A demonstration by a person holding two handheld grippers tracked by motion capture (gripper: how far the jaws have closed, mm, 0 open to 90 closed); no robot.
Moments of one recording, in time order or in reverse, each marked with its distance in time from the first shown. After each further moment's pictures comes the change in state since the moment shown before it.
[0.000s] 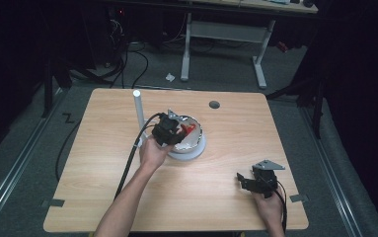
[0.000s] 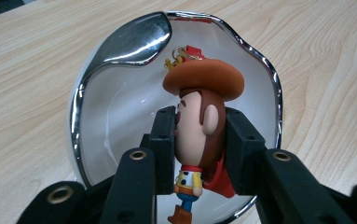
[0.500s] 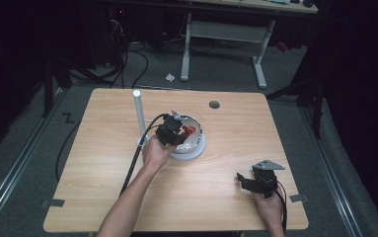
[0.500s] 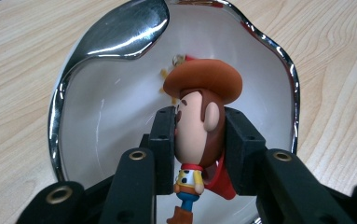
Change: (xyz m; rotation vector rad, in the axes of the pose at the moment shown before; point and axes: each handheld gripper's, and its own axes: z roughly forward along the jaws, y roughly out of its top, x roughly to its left) left arm -0.003 0.002 0.015 0.044 0.027 0.007; right arm 0.000 0.000 0.000 0.000 0.000 0.000
